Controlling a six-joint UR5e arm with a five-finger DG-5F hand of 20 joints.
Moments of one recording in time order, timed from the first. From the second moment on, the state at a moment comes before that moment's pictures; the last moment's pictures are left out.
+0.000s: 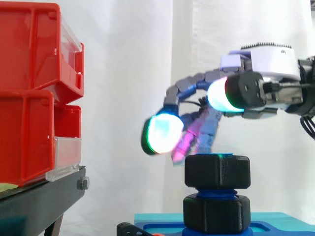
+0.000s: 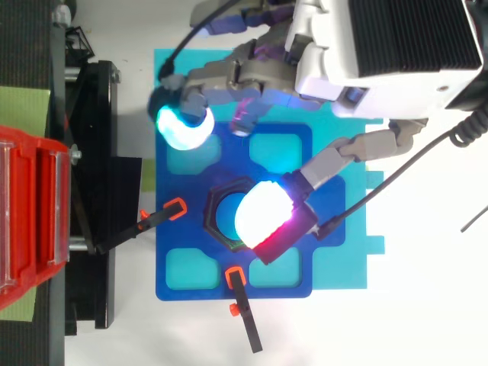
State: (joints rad) arm 0.03 -2.21 -1.21 -2.76 -1.67 -1.19
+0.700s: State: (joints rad) arm 0.10 -2.21 -1.18 -2.81 -1.63 -1.22
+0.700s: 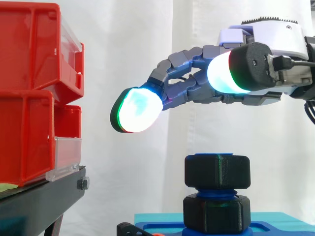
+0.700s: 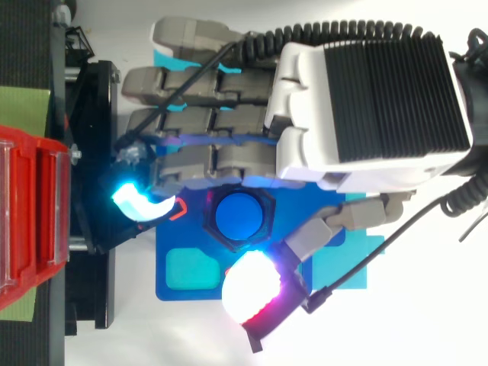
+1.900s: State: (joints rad) arm 0.13 -2.21 -1.26 -2.77 -1.58 -1.21
